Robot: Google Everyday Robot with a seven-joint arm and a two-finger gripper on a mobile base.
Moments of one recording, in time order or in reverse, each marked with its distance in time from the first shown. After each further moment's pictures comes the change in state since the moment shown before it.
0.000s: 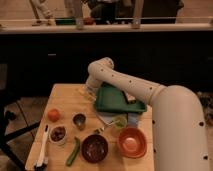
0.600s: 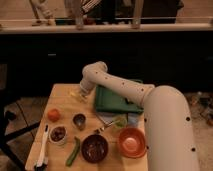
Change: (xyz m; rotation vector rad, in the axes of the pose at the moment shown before) arm -0.037 0.020 0.037 -0.067 -0.066 -0.072
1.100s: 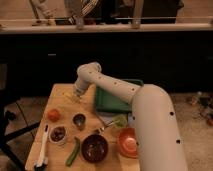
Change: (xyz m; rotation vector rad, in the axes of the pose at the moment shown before) arm -0.019 -0.005 0.028 -0.034 -0.005 -0.019
